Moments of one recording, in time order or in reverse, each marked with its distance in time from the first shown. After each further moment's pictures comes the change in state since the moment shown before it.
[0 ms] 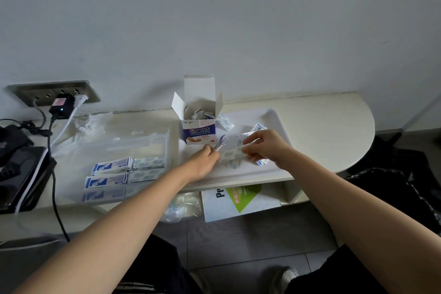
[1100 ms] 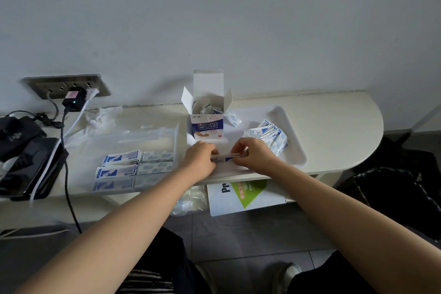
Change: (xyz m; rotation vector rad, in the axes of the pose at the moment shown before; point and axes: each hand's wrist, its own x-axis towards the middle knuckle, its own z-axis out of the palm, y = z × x) left_hand -0.015 -0.013 -0.004 0.493 0.260 0.130; right_hand -0.003 0.014 0.047 -0.501 -0.027 -0.304
